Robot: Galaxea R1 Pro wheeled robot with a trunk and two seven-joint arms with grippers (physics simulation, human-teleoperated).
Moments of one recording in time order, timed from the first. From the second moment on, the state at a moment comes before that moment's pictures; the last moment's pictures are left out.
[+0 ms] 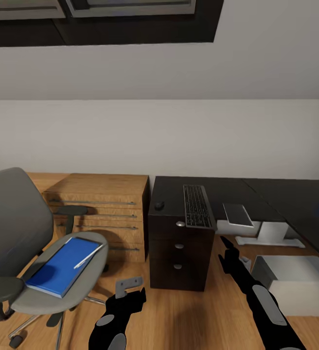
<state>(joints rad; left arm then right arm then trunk) -0.11 -0.04 -0.49 -1.51 0.55 0.48 0.68 -0.41 -0.03 -0.21 -0.89 -1.40 0.31 0.23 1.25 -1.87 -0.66</state>
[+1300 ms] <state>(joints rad) -0.11 -0.05 -0.49 -1.49 0.55 0.48 0.67 -0.41 -0.03 -0.15 -0.94 -1.26 0.30 0.24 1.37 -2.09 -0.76</state>
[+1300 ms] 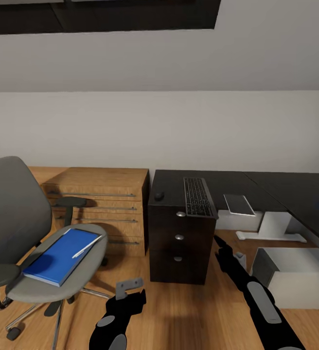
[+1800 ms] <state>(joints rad) -0.11 -0.04 -0.49 -1.48 0.55 0.48 0.67 -0.41 -0.03 -0.15 -0.94 -1.25 0.31 0.27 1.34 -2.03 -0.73</state>
